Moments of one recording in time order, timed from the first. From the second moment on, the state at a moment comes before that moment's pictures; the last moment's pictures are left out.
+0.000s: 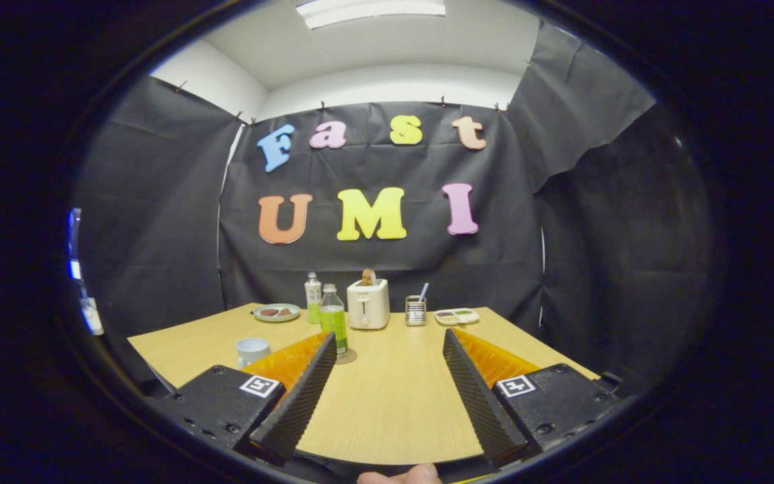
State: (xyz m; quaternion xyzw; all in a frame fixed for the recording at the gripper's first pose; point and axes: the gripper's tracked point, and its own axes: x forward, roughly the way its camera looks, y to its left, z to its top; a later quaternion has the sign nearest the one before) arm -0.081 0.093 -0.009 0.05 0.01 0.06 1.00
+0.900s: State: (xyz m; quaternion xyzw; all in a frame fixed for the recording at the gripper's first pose) arm -0.102 0.101 0.011 0.05 0.00 0.06 1.00
